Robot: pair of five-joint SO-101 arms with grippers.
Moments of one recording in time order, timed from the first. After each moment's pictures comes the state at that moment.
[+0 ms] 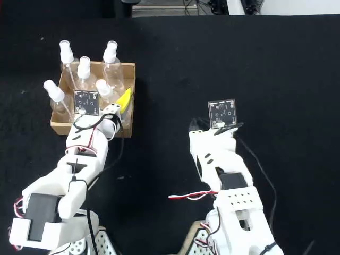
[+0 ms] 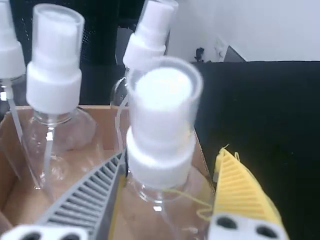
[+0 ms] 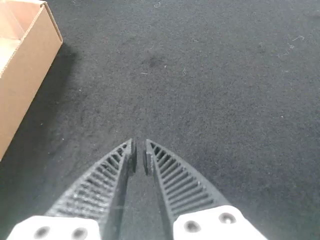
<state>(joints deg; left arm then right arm) 0.8 -11.9 71.6 -41.0 1.5 -7.5 -58.9 85.8 15.4 1.4</state>
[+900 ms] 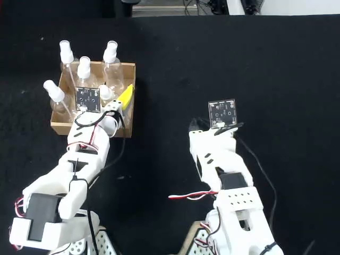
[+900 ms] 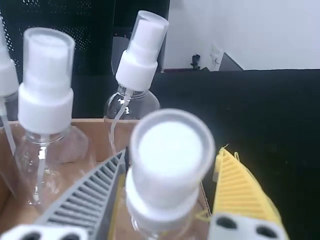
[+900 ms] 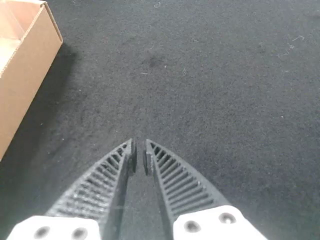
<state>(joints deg) 1.6 -11.9 69.5 -40.4 1.5 -7.5 -58.9 85.8 15.4 1.4</state>
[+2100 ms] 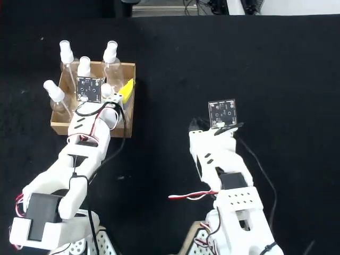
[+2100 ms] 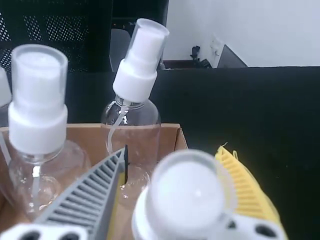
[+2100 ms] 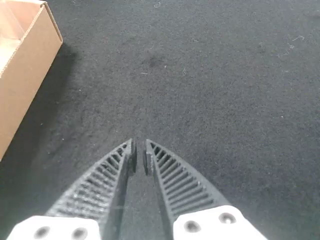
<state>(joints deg) 1.6 -11.9 63.6 -32.9 1.5 -7.5 -58.9 85.8 15.4 1.4</state>
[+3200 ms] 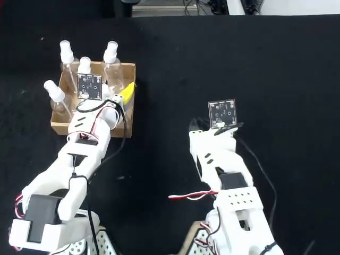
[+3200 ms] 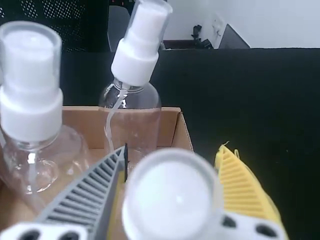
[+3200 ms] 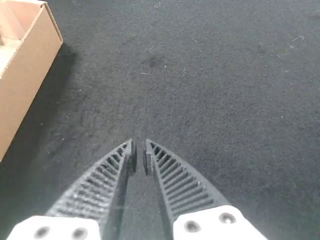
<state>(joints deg) 1.7 -11.9 62.5 -25.5 1.6 -7.5 -58.9 85.8 15.4 1.4</state>
